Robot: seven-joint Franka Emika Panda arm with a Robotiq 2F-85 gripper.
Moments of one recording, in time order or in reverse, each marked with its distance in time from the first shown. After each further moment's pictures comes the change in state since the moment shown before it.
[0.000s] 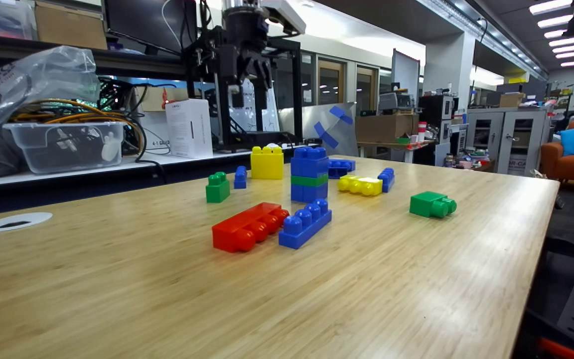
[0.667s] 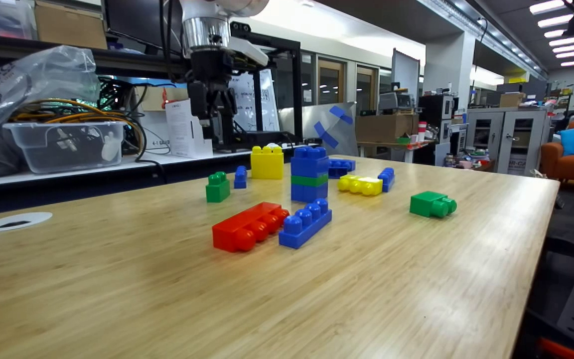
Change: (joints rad) arm 0.062 0.283 0.009 0.294 -0.109 -0.014 -0.093
